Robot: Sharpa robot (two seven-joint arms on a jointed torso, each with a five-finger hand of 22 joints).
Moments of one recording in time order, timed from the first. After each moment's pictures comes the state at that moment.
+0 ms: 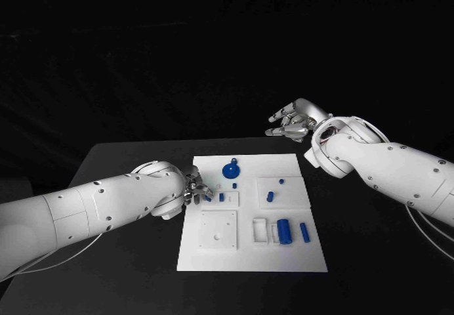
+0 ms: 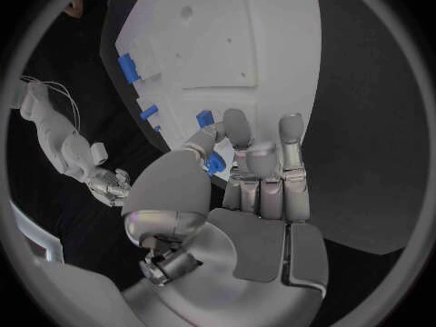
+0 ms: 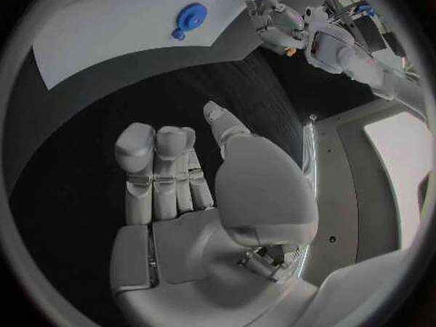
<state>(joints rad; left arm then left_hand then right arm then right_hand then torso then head) 1.34 -0.51 -0.22 1.23 -0.99 -0.11 -0.50 1.06 -0.01 0.34 -0.16 0.53 1.21 0.06 0.10 0.94 1.49 -0.06 0.64 0.38 1.39 -0.14 1.23 0.64 0.01 1.23 -0.15 0.56 1.31 1.17 -0.76 0.28 1.35 -1.30 -0.36 -0.22 1.31 -0.16 0.18 -0.03 0.29 1.03 0.11 0.07 0.06 1.13 0.01 0.91 0.88 1.43 -0.07 0.88 0.89 0.08 1.47 -0.09 0.84 1.31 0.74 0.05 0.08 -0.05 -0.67</state>
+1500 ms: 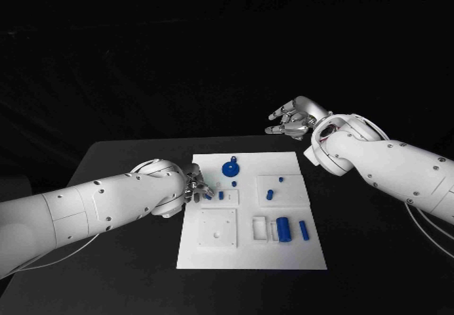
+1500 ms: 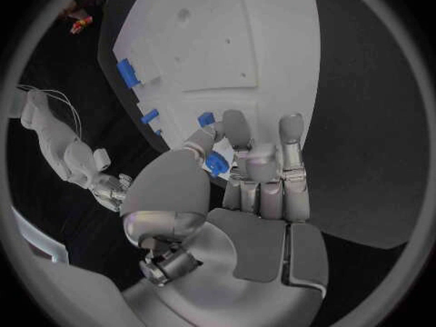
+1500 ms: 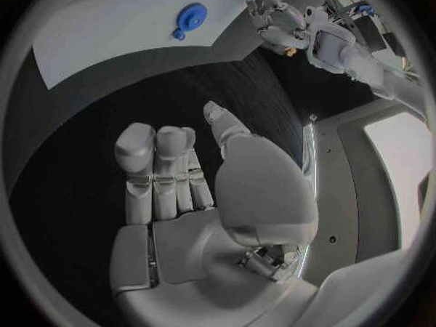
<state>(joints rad) 1.34 -0.51 -0.22 1.25 -1.03 -0.11 -0.50 1.06 -0.04 0.35 -0.13 0.51 1.21 0.06 0.12 0.97 1.49 -0.06 0.67 0.39 1.40 -0.14 1.26 0.68 0.01 1.23 -0.15 0.56 1.31 1.17 -0.76 0.28 1.35 -1.30 -0.36 -0.22 1.31 -0.16 0.18 -0.03 0.29 1.03 0.11 0.07 0.06 1.13 0.01 0.91 0.88 1.43 -0.07 0.88 0.89 0.08 1.47 -0.09 0.84 1.31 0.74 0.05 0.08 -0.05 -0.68</state>
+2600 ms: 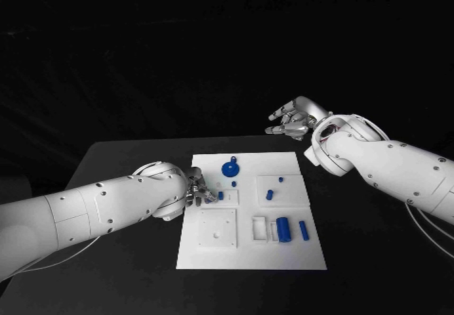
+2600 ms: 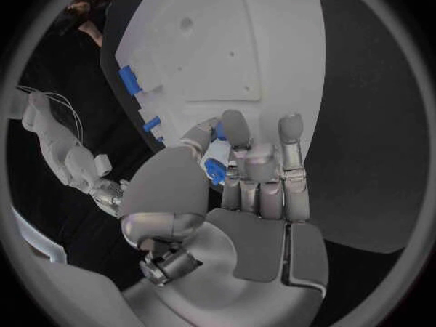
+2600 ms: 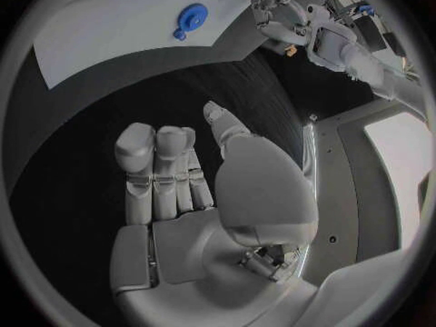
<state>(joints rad) 1.33 -0.51 -0.22 1.25 -1.03 -0.09 -0.50 1.07 -0.07 0.31 -0.07 0.43 1.29 0.01 0.12 0.96 1.49 -0.06 0.67 0.38 1.40 -0.13 1.26 0.67 0.01 1.23 -0.15 0.56 1.31 1.17 -0.76 0.28 1.35 -1.30 -0.36 -0.22 1.31 -0.16 0.18 -0.03 0.29 1.03 0.11 0.07 0.06 1.13 0.01 0.91 0.88 1.43 -0.07 0.88 0.89 0.08 1.47 -0.09 0.84 1.31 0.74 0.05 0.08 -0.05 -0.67</state>
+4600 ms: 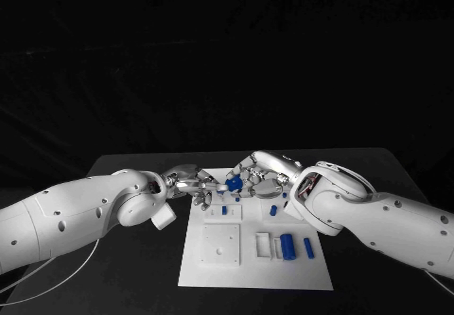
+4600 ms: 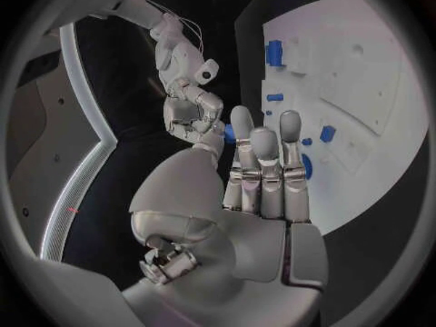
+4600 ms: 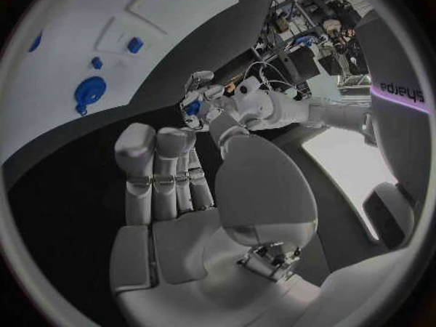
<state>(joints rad) 1.33 -0.72 -0.13 1.36 -0.45 0.12 0.08 1.19 0.10 0.16 -0.03 0.04 1.11 0.00 0.22 0.94 1.43 -0.06 0.51 0.41 1.26 -0.11 1.19 0.51 0.01 1.19 -0.13 0.41 1.31 1.08 -0.80 0.22 1.68 -1.42 -0.26 -0.04 1.31 -0.14 0.22 -0.10 0.28 1.06 0.10 0.07 0.06 1.14 0.00 0.91 0.89 1.43 -0.07 0.88 0.90 0.08 1.47 -0.09 0.85 1.31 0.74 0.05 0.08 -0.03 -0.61</state>
